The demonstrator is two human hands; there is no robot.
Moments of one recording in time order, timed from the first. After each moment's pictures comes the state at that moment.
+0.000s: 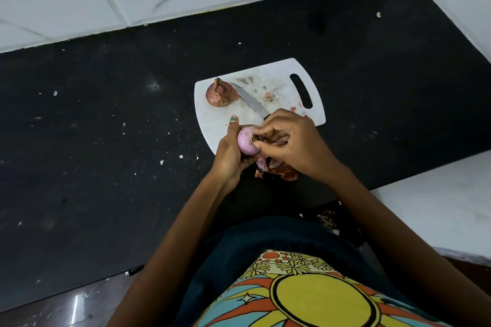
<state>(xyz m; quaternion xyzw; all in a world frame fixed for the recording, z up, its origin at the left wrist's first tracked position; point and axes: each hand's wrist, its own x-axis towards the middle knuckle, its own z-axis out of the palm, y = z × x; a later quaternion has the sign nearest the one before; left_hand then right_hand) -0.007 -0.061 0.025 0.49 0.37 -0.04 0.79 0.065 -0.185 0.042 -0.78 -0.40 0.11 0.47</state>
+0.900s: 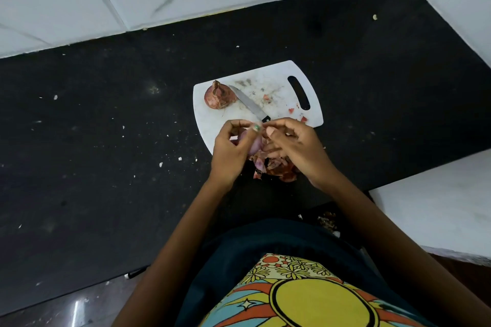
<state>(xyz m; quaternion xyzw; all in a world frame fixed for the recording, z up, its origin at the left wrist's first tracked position) -0.011 -0.064 0.016 0.67 0.29 0.11 0.68 0.056 -0.194 0.034 -0.71 -0.14 0.30 0.62</state>
